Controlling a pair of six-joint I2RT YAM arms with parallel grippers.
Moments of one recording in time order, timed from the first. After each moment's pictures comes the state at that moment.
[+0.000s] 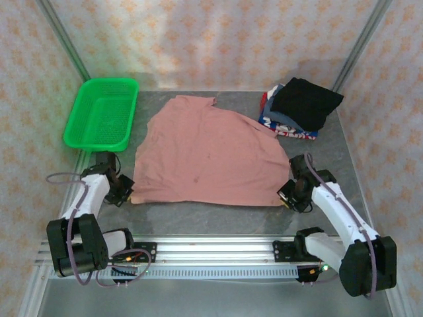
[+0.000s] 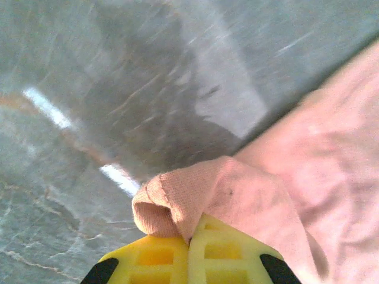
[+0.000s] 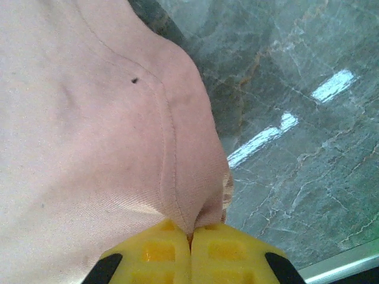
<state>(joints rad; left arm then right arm) 0.27 1.18 0.66 -0.85 0.12 -0.79 0.17 1.02 0.66 -1.04 -0.12 0.99</state>
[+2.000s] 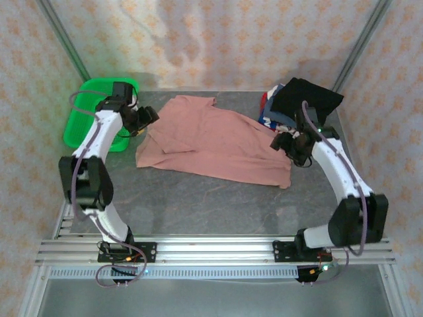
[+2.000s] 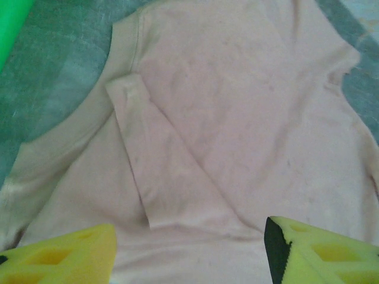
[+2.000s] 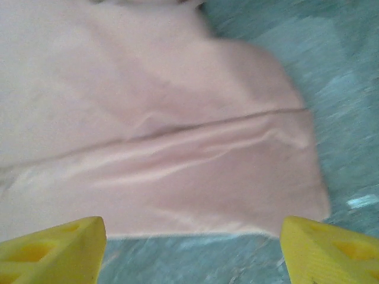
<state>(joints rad) 0.06 1.70 1.48 -0.82 0.24 -0.59 0.13 1.35 1.15 -0.93 -0.18 0.61</state>
